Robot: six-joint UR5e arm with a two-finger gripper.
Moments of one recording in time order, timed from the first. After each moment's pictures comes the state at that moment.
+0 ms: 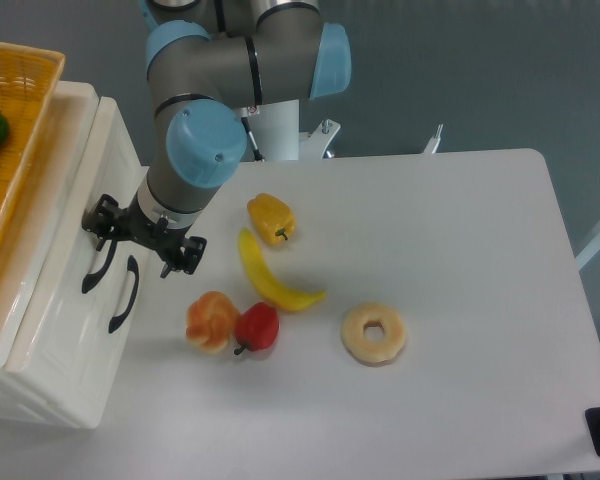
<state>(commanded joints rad) 2.21 -1.83 -1.61 -1.37 1.10 0.44</state>
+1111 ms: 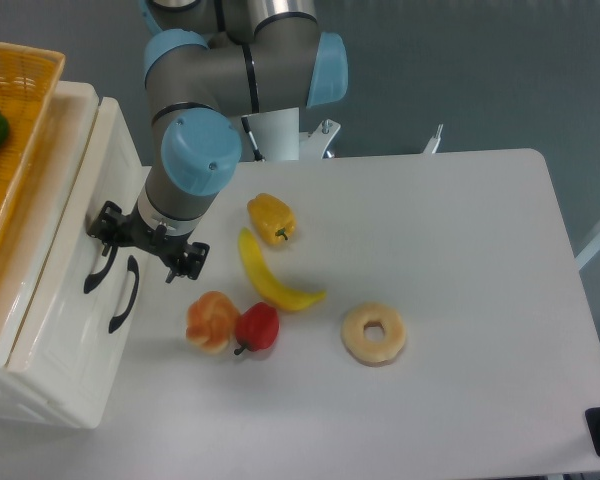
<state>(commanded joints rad) 2.21 -1.83 -1.60 -1.36 1.17 0.46</state>
